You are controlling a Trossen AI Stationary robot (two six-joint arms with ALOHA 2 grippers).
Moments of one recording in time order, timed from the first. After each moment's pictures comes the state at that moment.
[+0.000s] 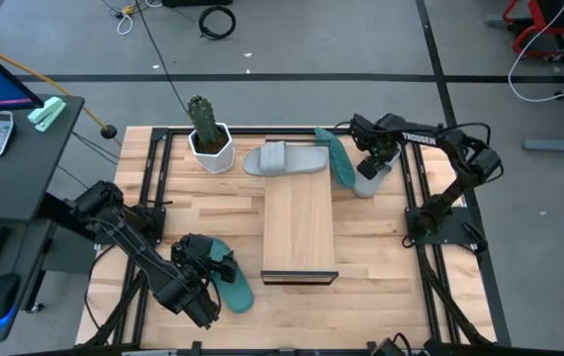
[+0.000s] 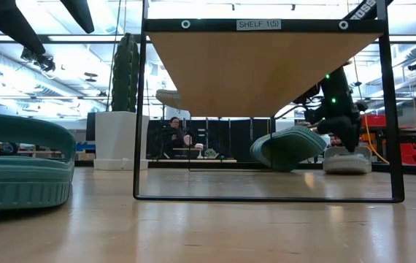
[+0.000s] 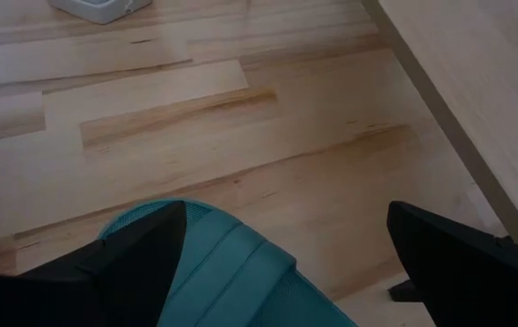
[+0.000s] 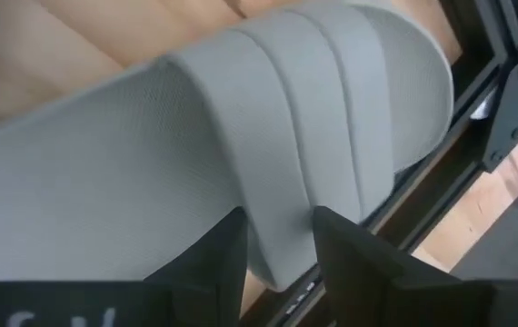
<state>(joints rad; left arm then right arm) -0.77 1.72 1.42 -1.43 -0.76 -2.14 -0.82 1.62 0.99 -1.04 0.37 0.08</state>
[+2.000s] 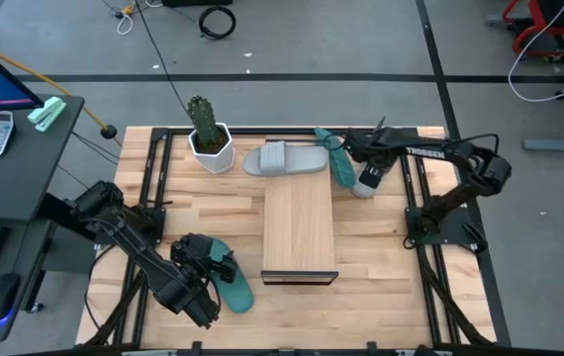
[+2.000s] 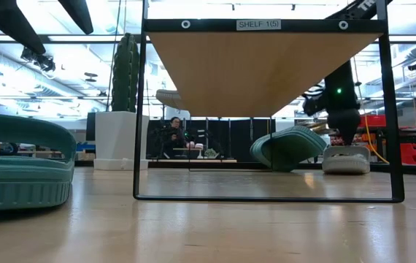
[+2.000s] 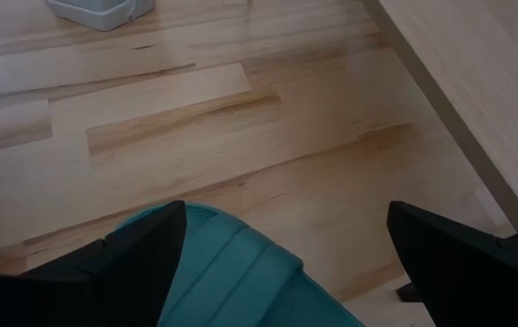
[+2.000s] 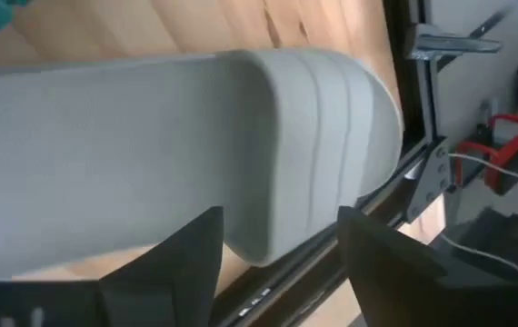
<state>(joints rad) -0.77 1.72 1.42 -1.44 -0.76 -2.12 -0.64 1.51 0.92 -1.01 0.51 -0.07</state>
